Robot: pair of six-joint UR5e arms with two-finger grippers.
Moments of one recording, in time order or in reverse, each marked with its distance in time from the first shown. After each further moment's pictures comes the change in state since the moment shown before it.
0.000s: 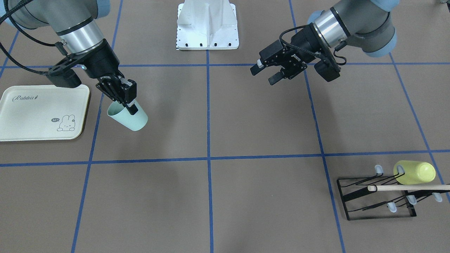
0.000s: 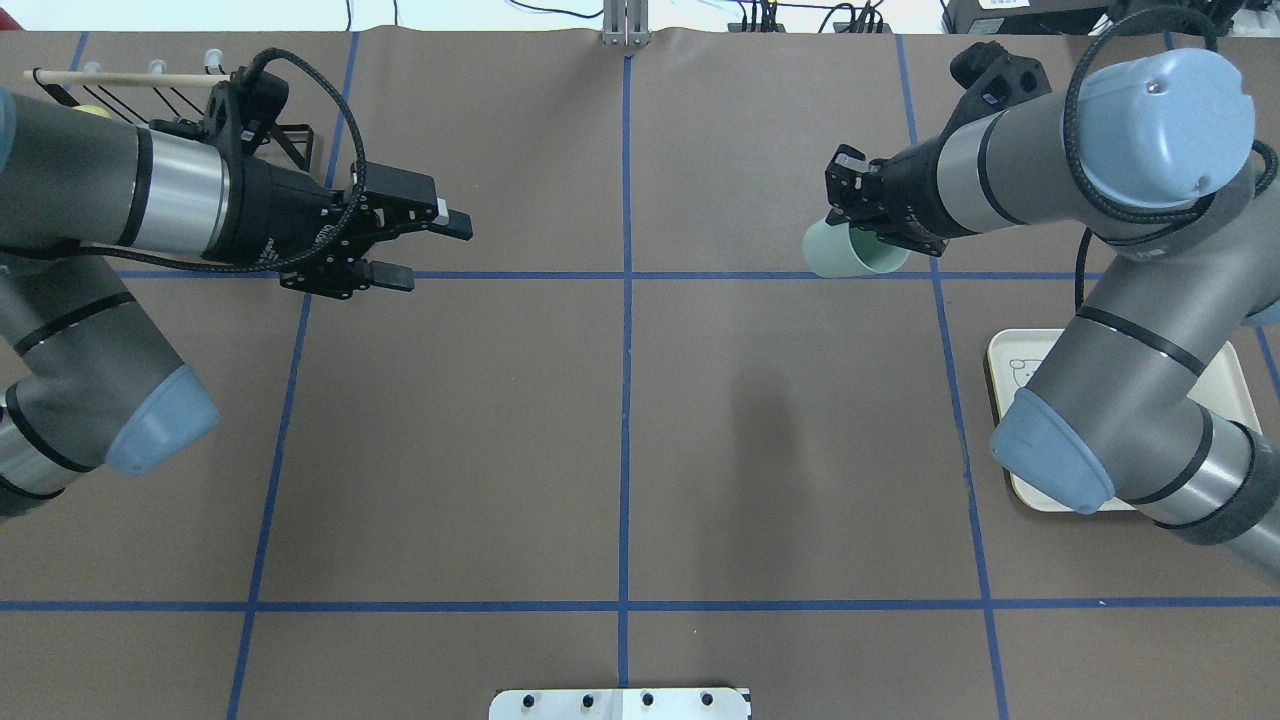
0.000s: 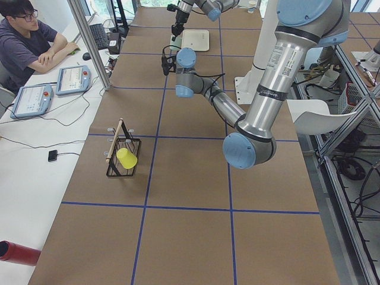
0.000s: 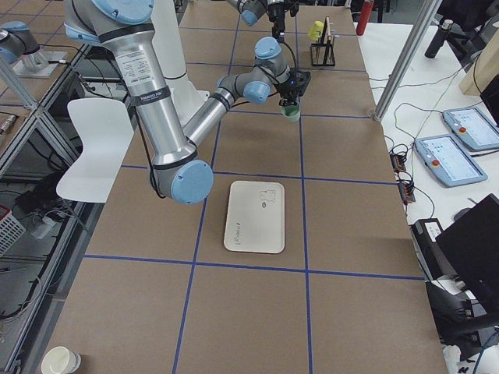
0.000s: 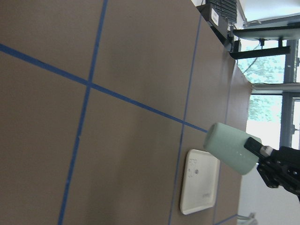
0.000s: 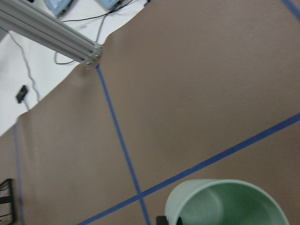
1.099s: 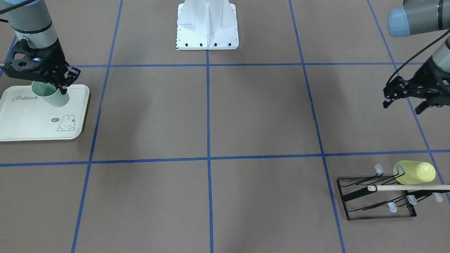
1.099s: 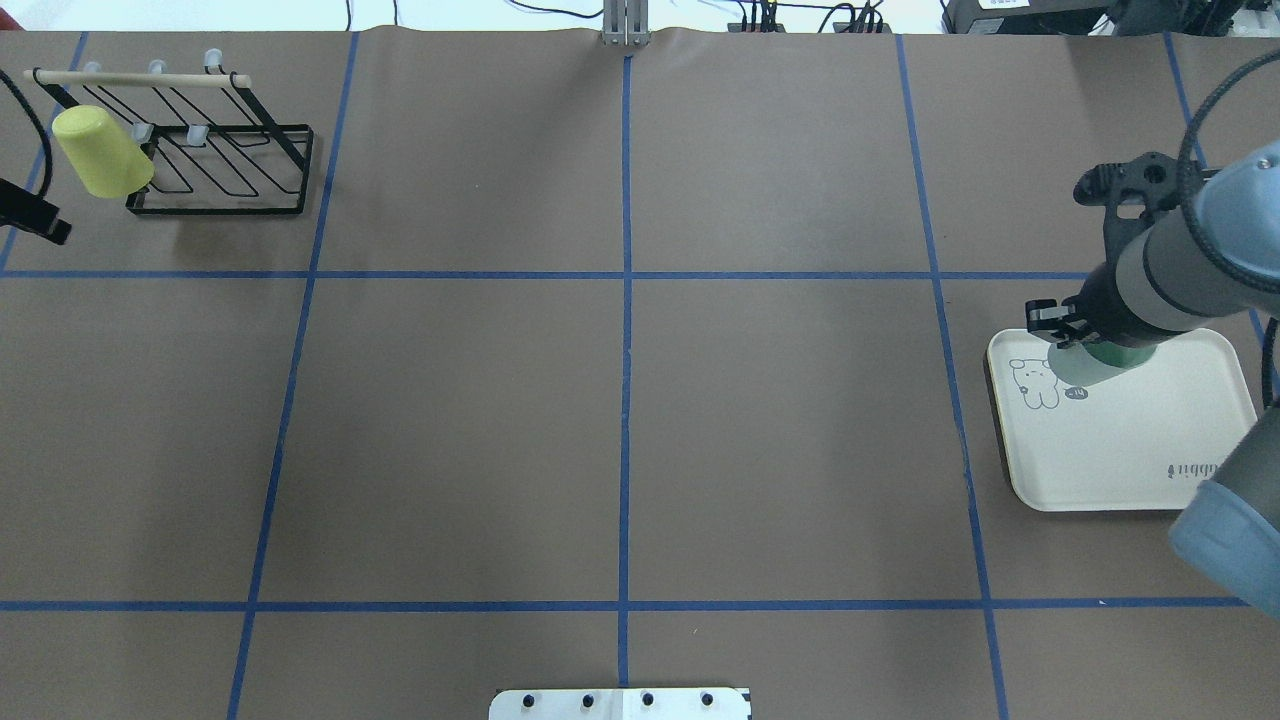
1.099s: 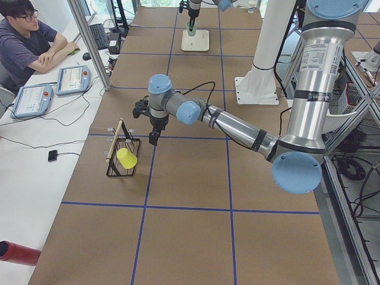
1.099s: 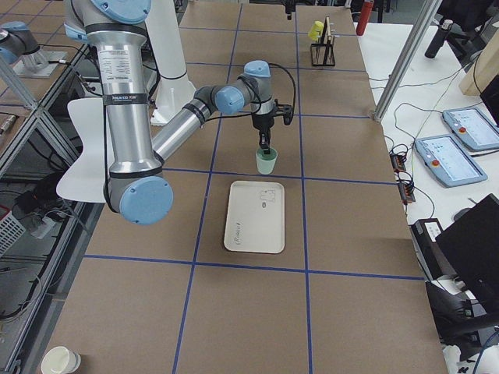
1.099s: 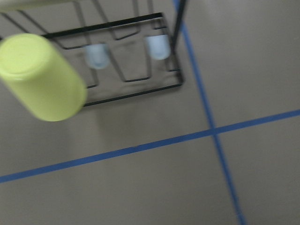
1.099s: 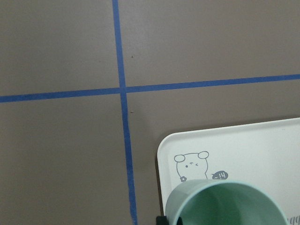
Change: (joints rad) left arm -0.429 0.255 -0.038 0.849 -0.011 1.438; right arm 0.024 -0.371 0.193 -0.237 0.011 -0.620
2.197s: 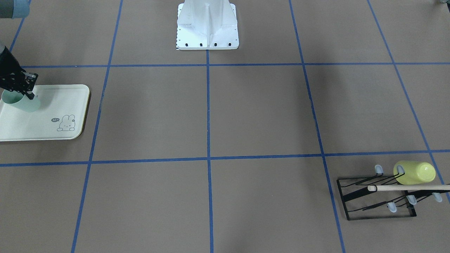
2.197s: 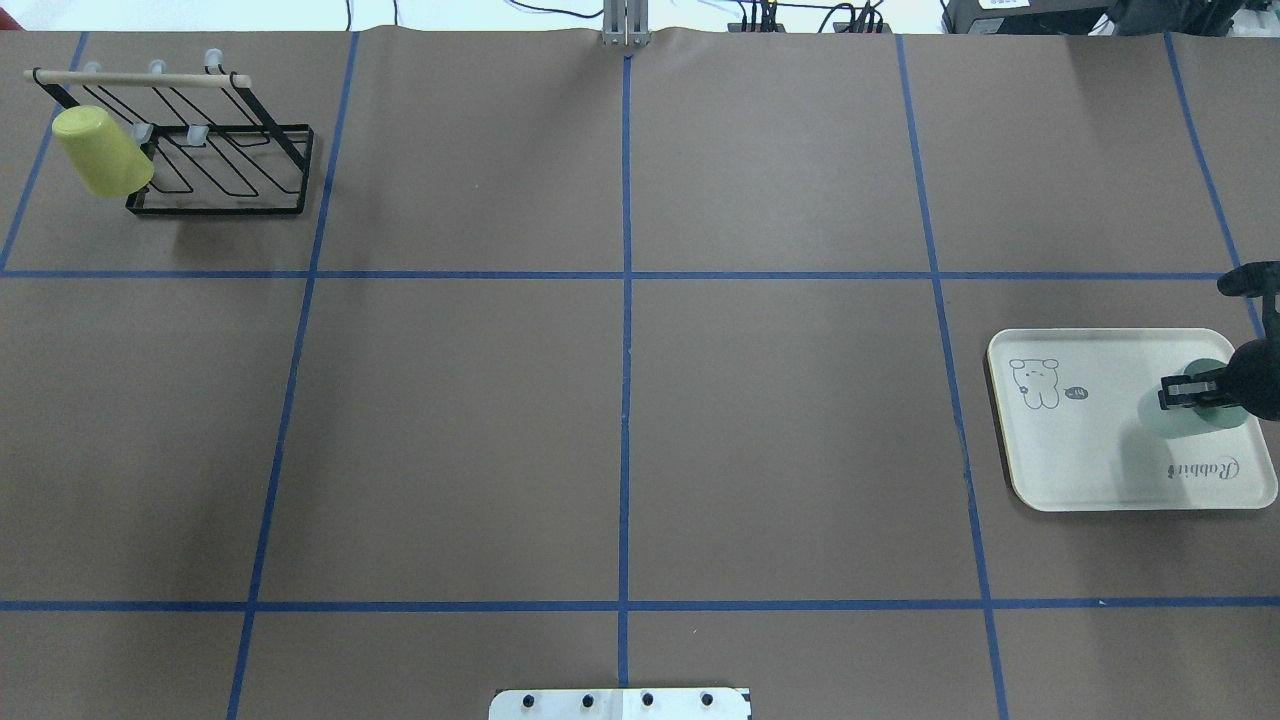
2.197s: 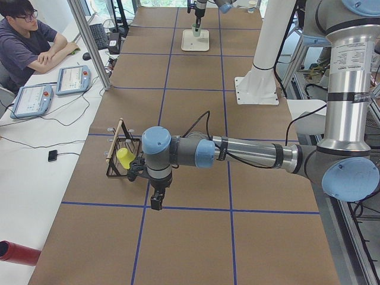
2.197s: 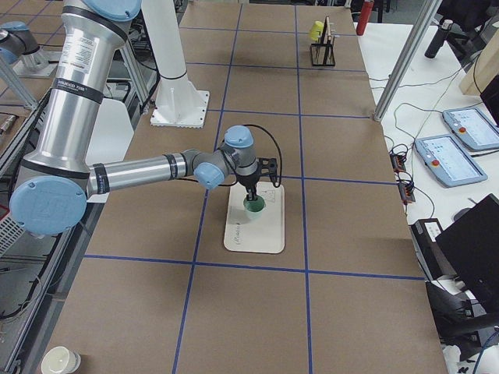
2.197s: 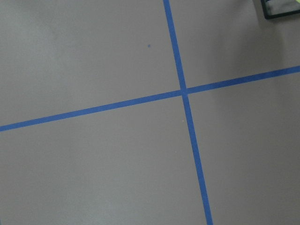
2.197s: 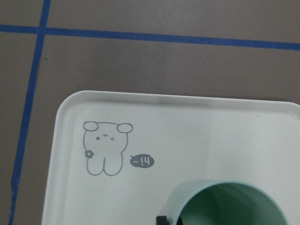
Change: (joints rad) left arm -0.278 0.136 0.157 0.070 -0.010 0.313; right arm 0.089 -0.307 -0.244 0.626 0.131 -0.095
